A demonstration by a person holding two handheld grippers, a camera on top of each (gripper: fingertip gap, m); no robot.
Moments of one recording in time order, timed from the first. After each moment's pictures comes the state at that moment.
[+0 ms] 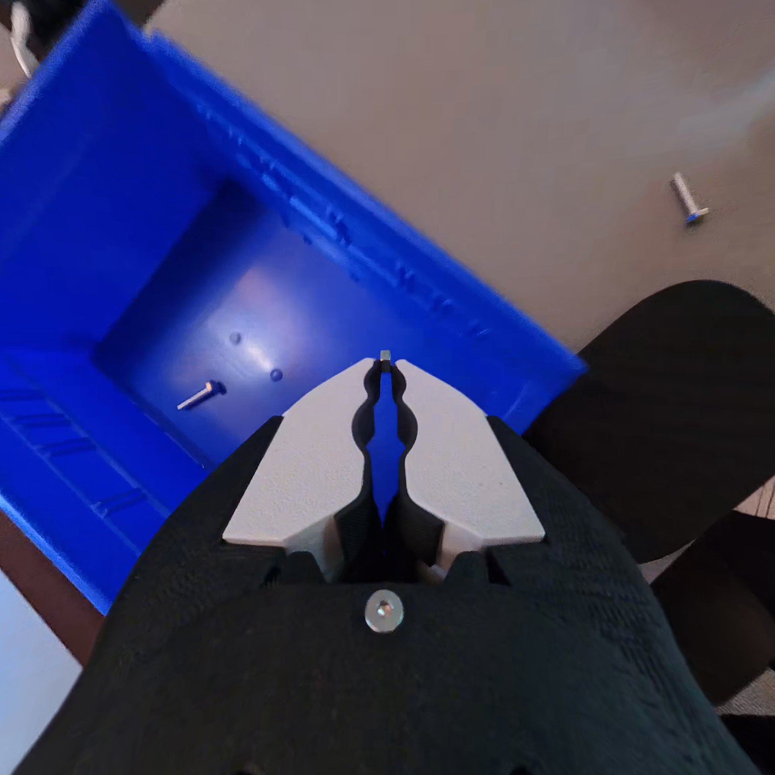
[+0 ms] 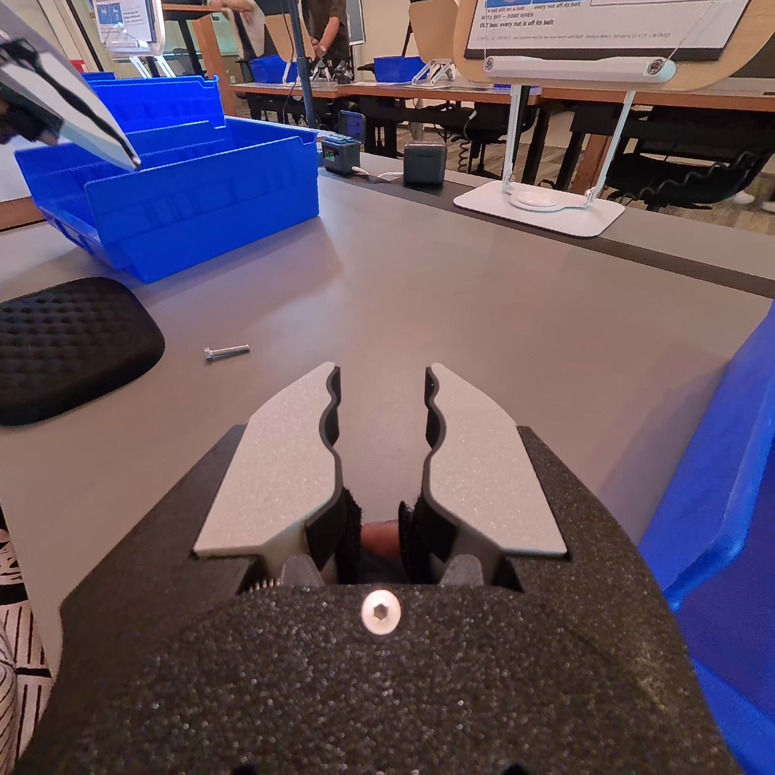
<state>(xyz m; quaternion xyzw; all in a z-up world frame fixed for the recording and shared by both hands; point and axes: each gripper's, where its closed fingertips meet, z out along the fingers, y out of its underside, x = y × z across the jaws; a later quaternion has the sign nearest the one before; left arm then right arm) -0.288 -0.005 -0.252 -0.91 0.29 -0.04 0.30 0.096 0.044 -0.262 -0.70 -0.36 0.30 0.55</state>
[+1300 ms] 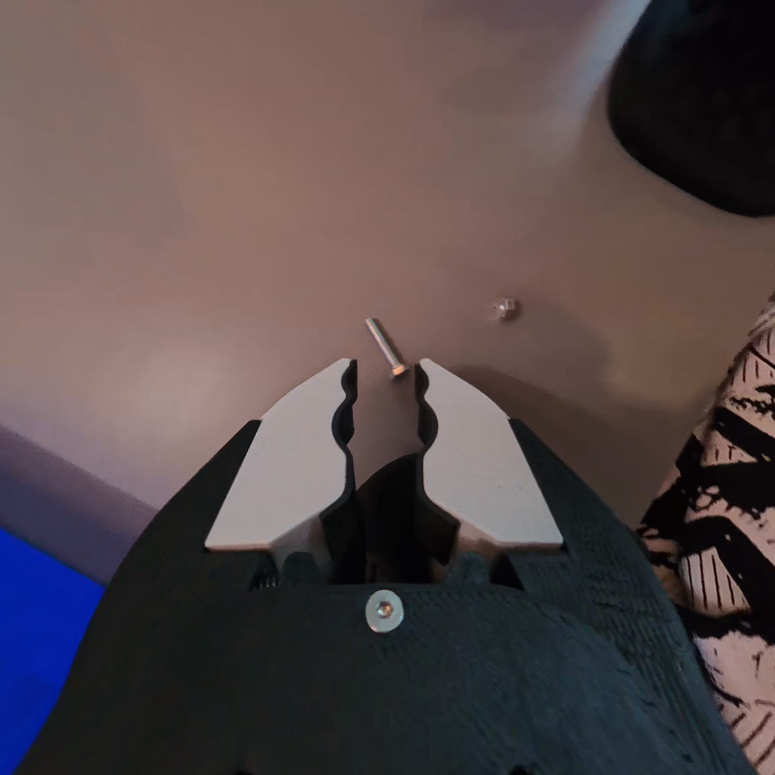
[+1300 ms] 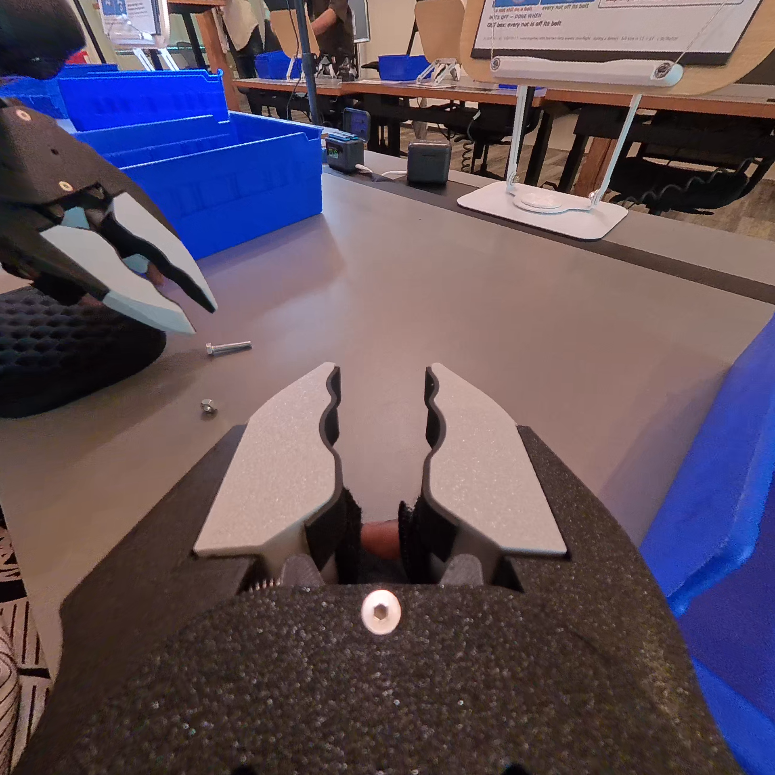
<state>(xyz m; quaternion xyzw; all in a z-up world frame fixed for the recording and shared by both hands) -0.074 -0.025 -0.317 -0.88 0.37 -0.11 0.28 0.094 0.042 -0.263 -0.69 -0.37 0.30 0.55</state>
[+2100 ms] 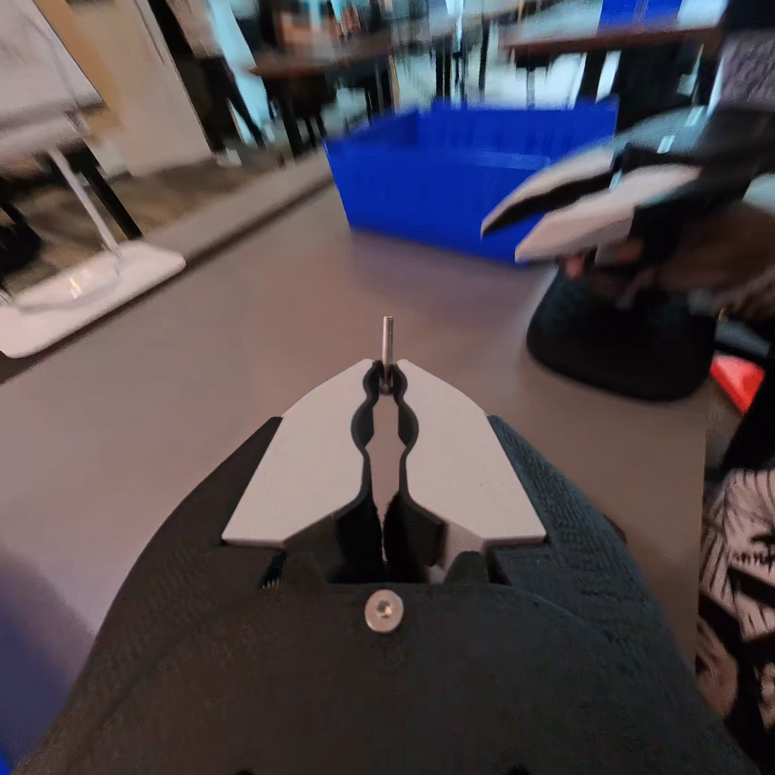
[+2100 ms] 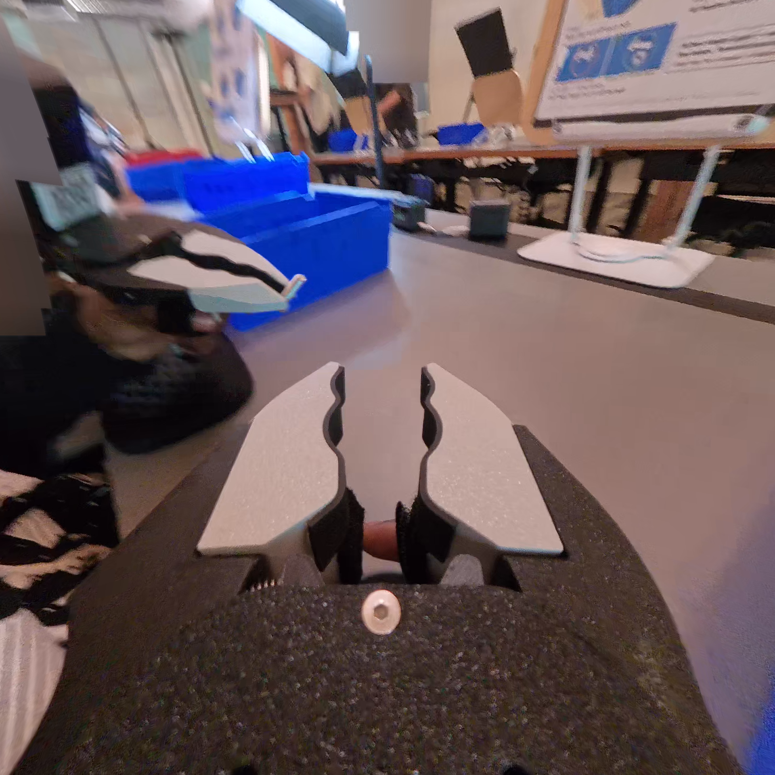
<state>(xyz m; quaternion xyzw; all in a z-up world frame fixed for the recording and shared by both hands) -0.040 -0.006 -0.241 -0.73 0.33 -0.18 0.58 0.066 0.018 -0.237 -0.65 -0.37 0.38 0.55</state>
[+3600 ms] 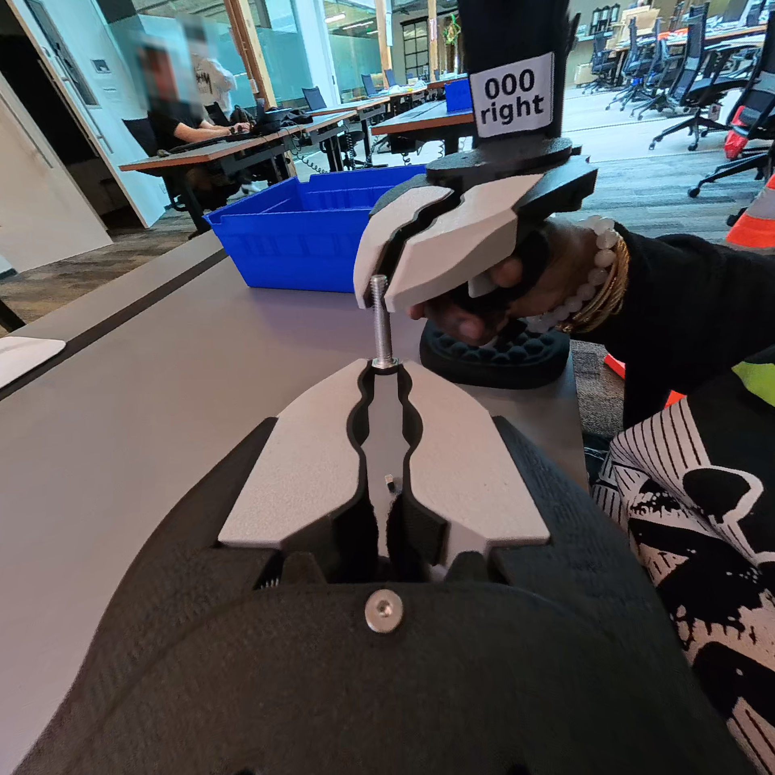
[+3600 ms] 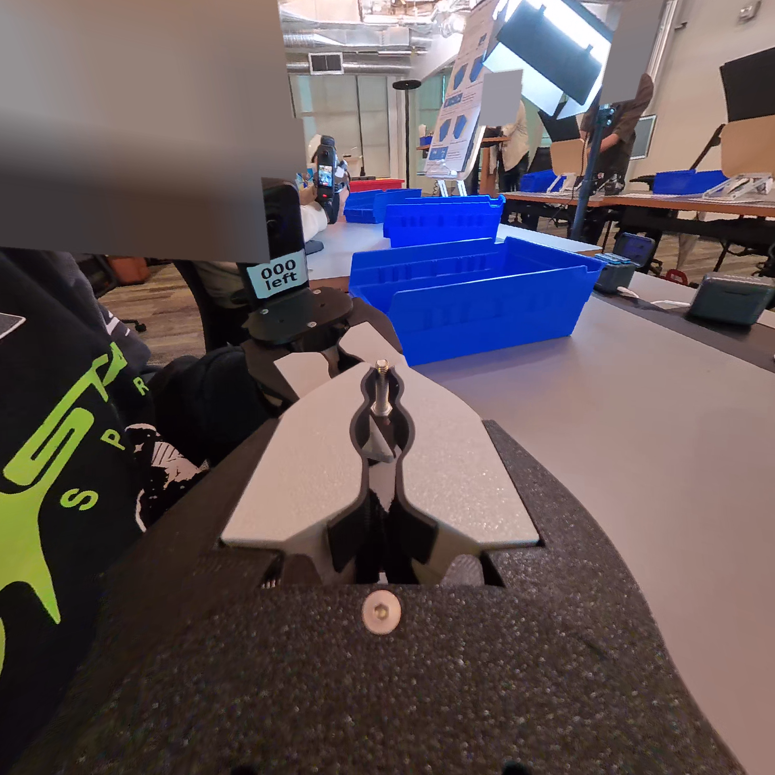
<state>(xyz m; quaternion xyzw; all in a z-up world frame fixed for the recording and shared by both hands) 0.004 -0.048 -0.246 -0.64 0.41 -0.27 0.59 -0.017 -0.058 -0.205 -0.51 -0.49 0.51 0.48</state>
